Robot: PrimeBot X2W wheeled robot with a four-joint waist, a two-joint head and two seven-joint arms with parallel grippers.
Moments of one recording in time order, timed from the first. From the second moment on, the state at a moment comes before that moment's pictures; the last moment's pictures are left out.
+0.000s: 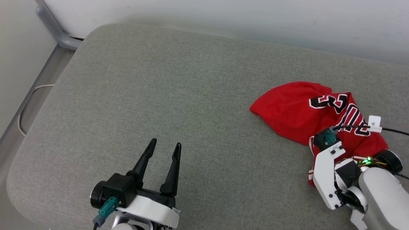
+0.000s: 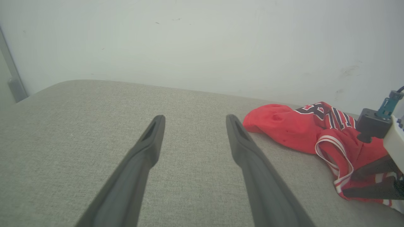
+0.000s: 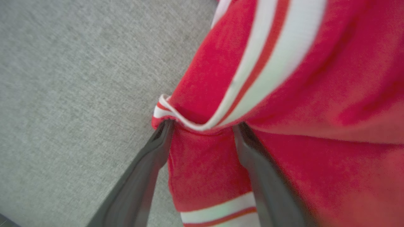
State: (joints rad) left arm -0.06 0.06 -0.21 0.06 -0.24 -0.13 -0.26; right arm -0.41 -0.39 0.43 0.40 0.28 0.13 0.89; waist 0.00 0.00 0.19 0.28
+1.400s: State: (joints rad) left arm 0.00 0.07 -0.15 0.07 -0.23 -0.13 -0.26; right arm -0.26 -0.21 0.06 0.44 0.61 0.13 0.28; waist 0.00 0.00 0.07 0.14
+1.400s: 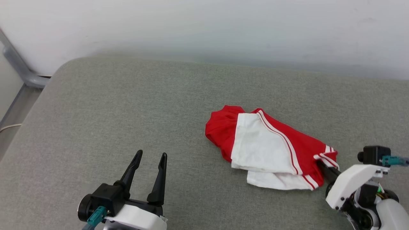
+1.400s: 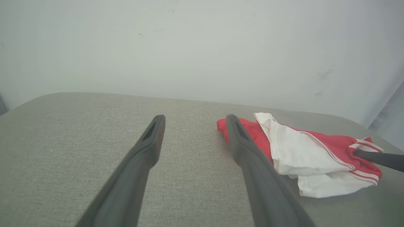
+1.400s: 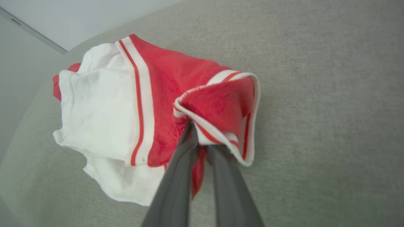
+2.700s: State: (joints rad) left arm -0.03 0.07 -0.21 0.10 -0.25 -0.13 -0.26; right arm -0.33 -0.38 0.55 0.04 0.40 0.13 0.78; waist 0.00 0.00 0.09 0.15
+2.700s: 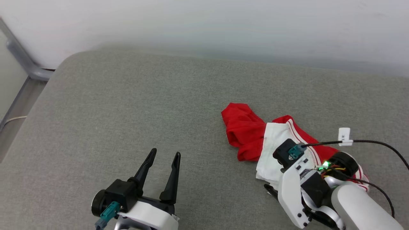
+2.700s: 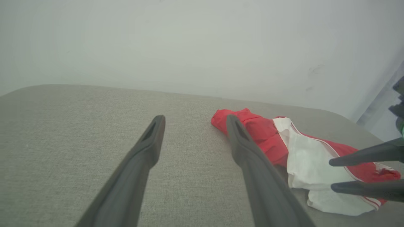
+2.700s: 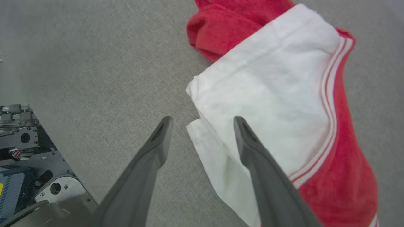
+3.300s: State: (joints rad) left arm -0.06 0.05 -0.23 0.10 -0.25 -0.13 -0.26; right arm -0.51 -0.39 0.76 0.33 0.46 0.13 0.78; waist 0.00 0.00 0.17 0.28
